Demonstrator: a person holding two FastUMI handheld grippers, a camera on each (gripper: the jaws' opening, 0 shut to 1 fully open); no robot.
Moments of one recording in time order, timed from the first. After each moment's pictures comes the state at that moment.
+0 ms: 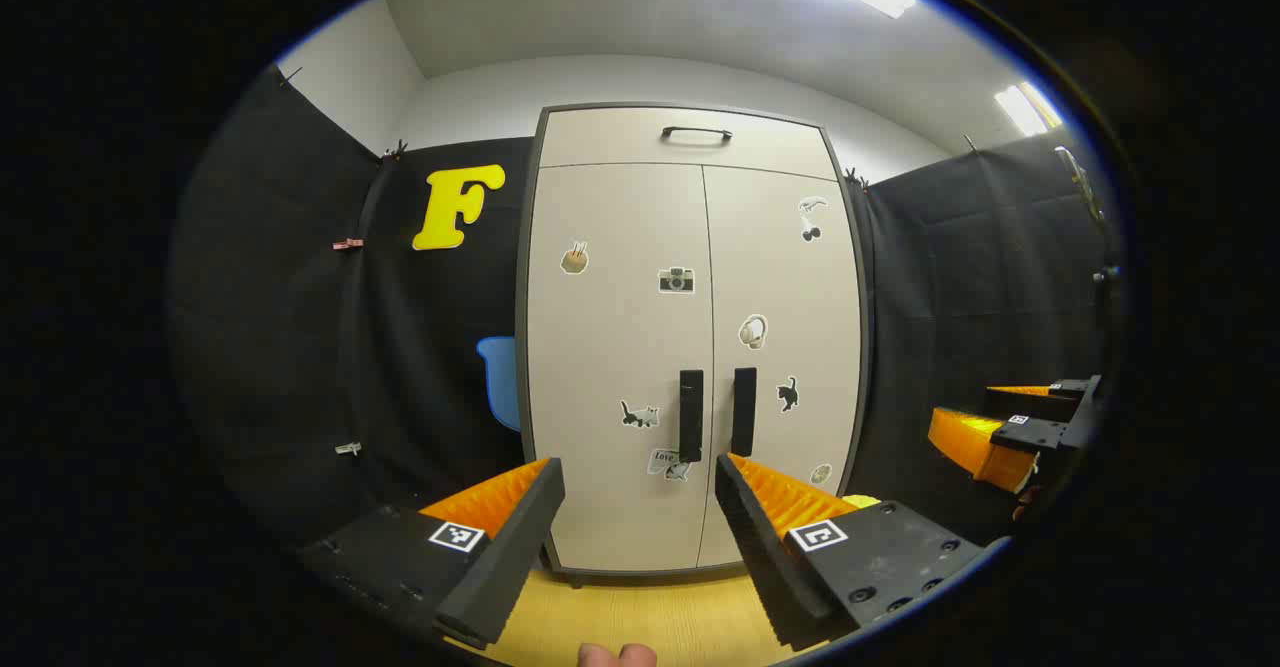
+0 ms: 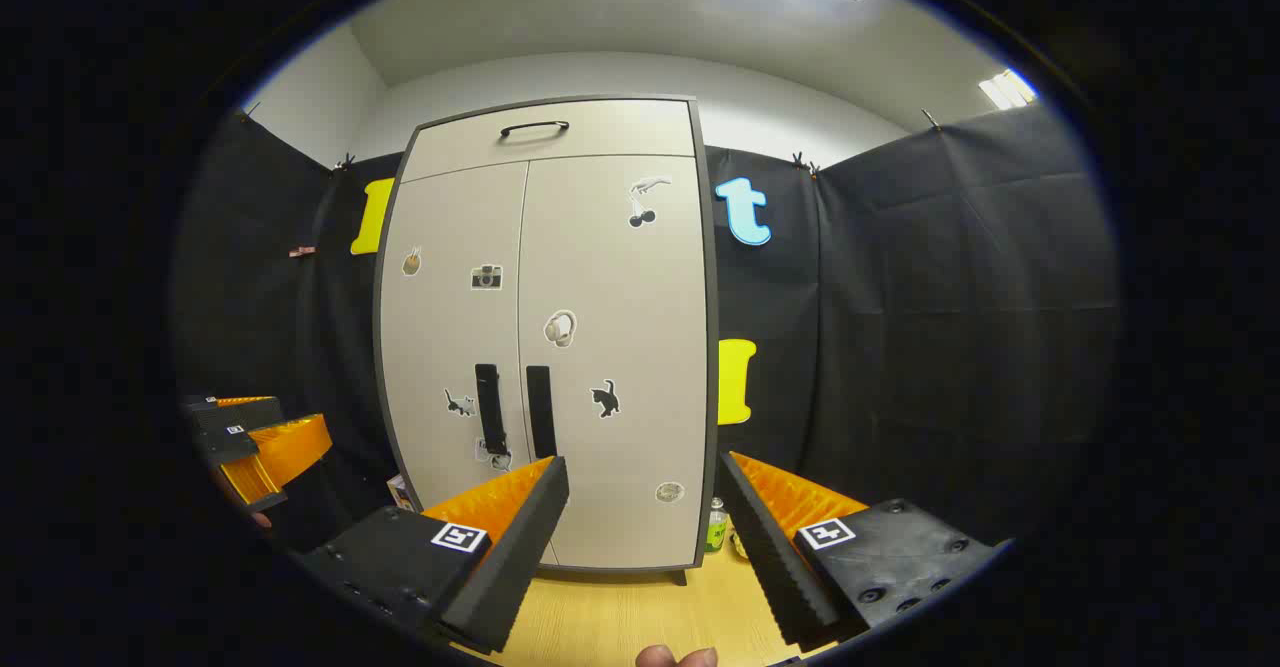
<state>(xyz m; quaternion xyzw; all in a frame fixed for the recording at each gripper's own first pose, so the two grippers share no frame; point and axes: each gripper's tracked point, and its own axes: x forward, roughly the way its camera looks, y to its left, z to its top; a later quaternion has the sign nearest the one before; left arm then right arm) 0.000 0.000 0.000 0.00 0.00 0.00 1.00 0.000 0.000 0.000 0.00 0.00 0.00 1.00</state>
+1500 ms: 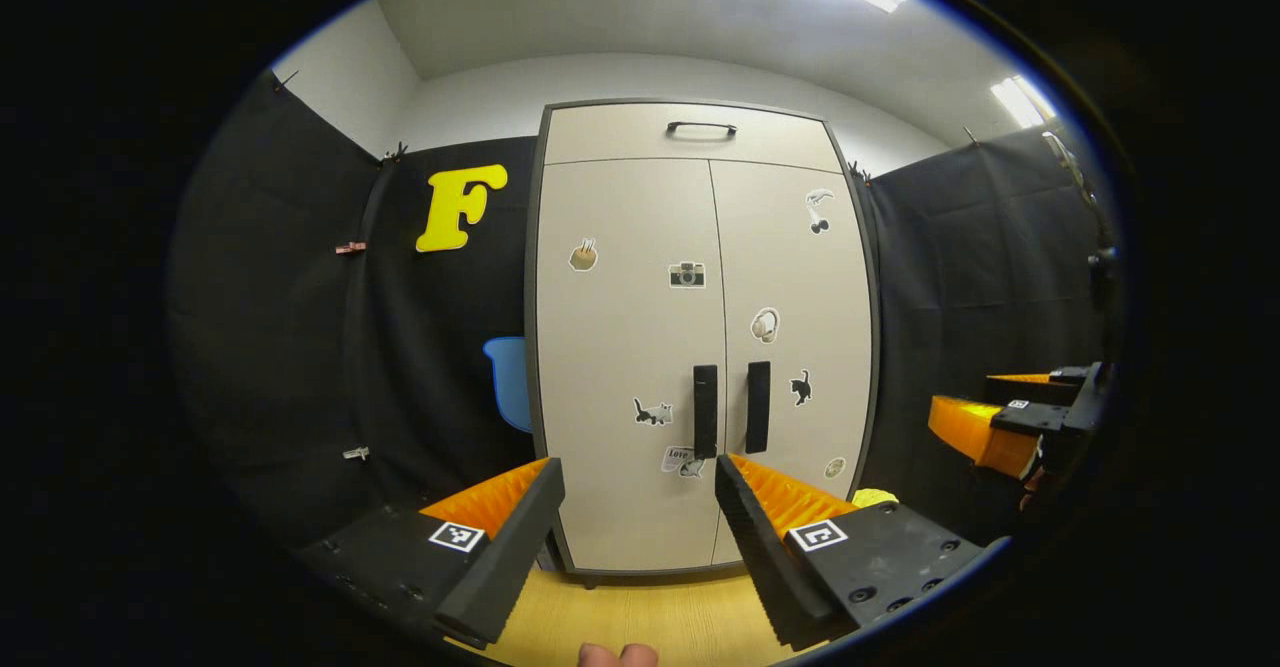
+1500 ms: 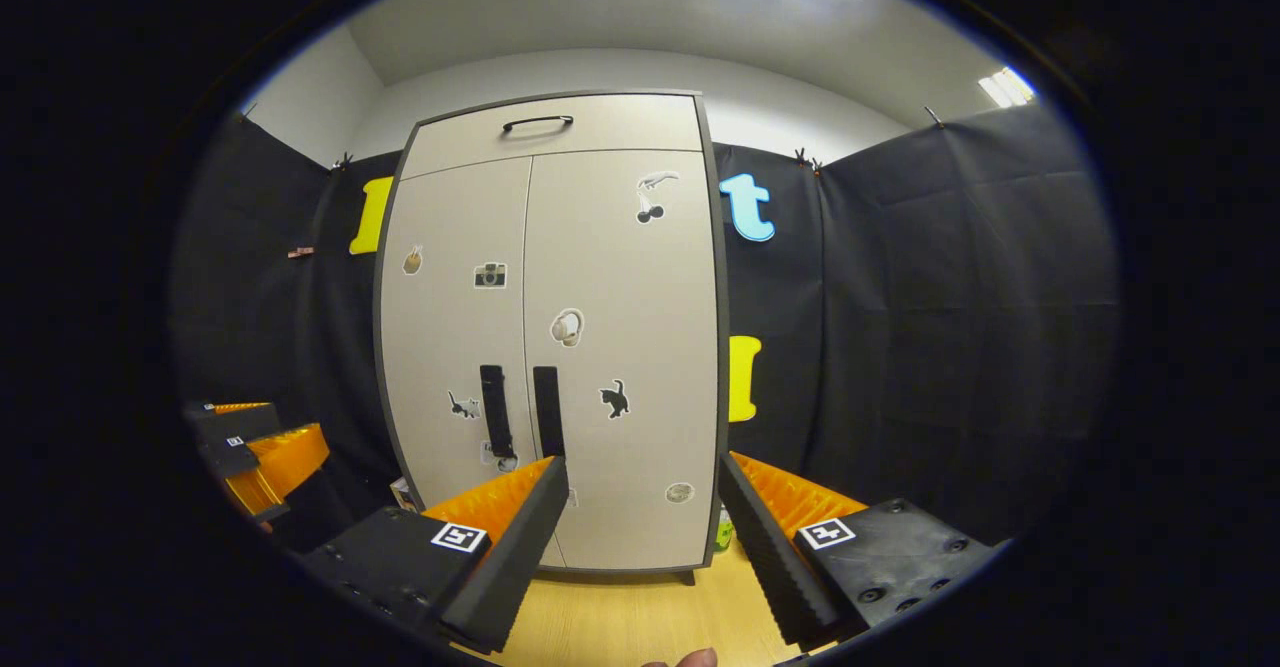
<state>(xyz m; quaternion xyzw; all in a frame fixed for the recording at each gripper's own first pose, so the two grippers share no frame) 0.005 0.017 -0.005 0.01 0.01 0.00 1.00 0.019 0.025 0.005 0.01 0.00 0.01 1.00</state>
